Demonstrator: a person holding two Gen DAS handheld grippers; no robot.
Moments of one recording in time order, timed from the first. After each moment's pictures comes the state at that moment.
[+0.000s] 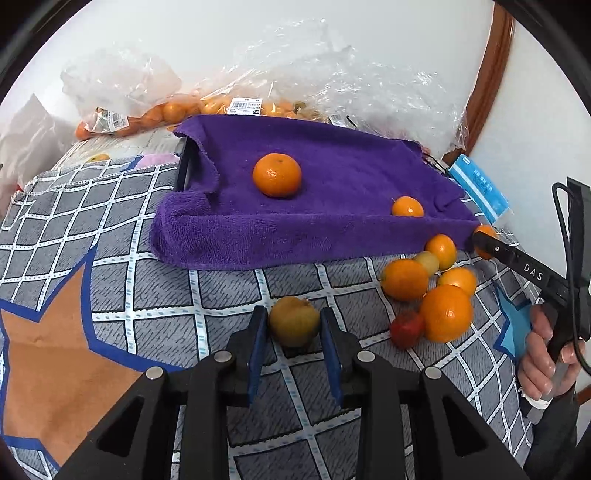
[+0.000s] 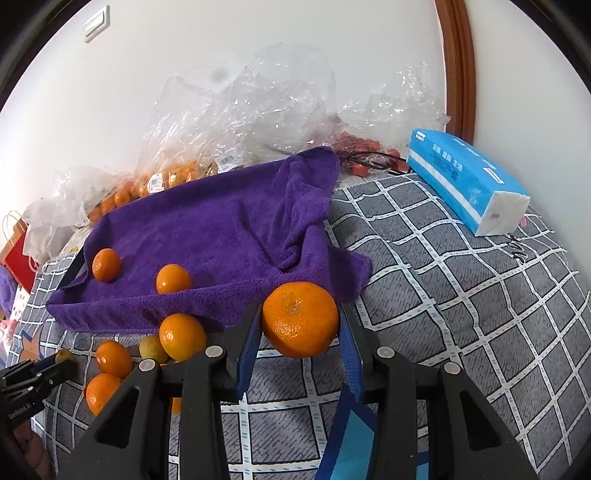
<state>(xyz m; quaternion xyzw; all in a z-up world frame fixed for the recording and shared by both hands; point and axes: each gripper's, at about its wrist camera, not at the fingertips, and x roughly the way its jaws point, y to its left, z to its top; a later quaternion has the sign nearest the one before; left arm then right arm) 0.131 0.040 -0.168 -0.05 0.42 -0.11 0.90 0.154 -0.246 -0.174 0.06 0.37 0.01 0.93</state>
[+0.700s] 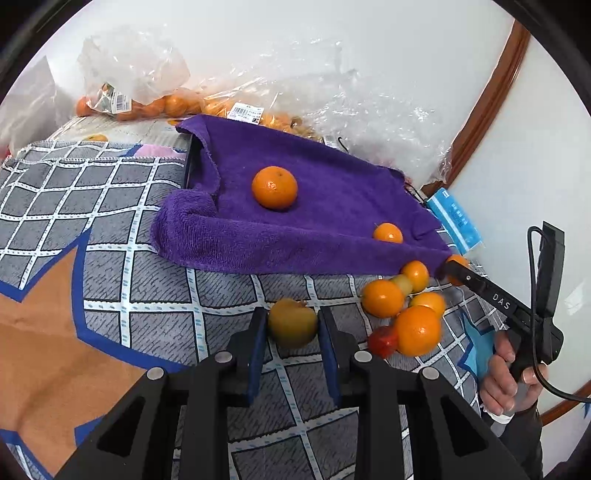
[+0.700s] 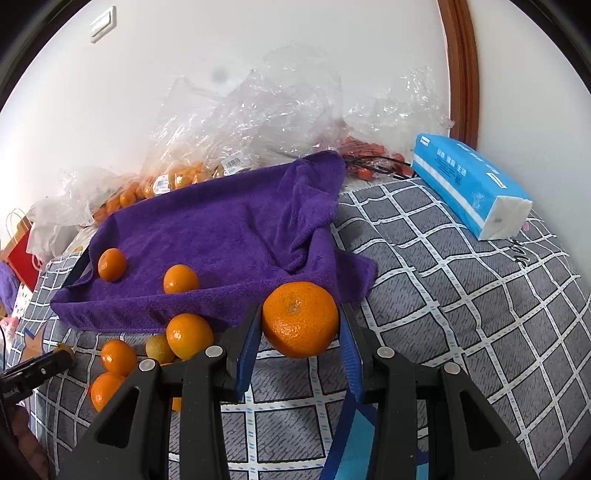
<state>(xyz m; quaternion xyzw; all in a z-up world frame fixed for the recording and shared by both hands) 0.121 0.066 -0.168 -0.13 0.40 -0.15 0.90 0.151 -0.244 -0.171 0.06 0.36 0.02 0.93</state>
